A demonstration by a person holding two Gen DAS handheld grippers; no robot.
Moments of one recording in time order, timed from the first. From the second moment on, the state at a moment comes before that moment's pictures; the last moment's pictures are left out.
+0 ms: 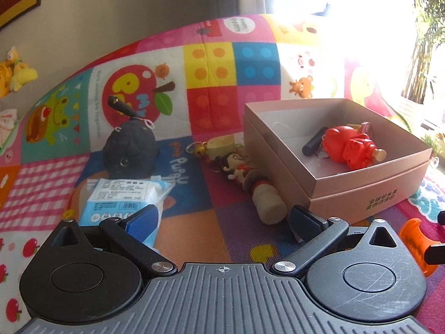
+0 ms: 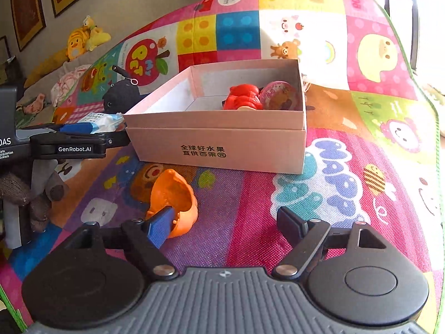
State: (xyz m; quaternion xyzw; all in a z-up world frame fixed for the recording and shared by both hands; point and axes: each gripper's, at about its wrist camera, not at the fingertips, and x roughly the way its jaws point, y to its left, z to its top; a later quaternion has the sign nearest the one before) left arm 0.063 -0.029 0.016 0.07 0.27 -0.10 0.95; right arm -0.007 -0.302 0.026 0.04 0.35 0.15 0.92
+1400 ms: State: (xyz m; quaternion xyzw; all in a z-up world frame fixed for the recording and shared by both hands) left arm 0.081 -0.040 0.005 0.09 0.28 -0.14 0.94; right arm -0.008 -0.292 0.019 0.02 0.35 0.15 0.92
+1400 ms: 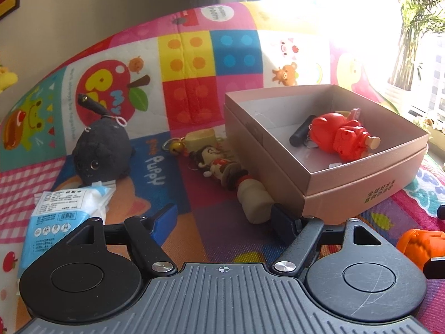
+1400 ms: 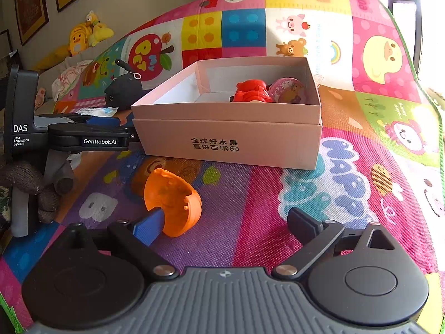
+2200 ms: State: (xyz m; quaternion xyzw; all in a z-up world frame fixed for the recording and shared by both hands) left arm 0.094 -0.028 0.005 0.10 0.29 -0.09 0.95; right arm -0.009 -0.291 0.019 0.02 0.35 0.15 0.92
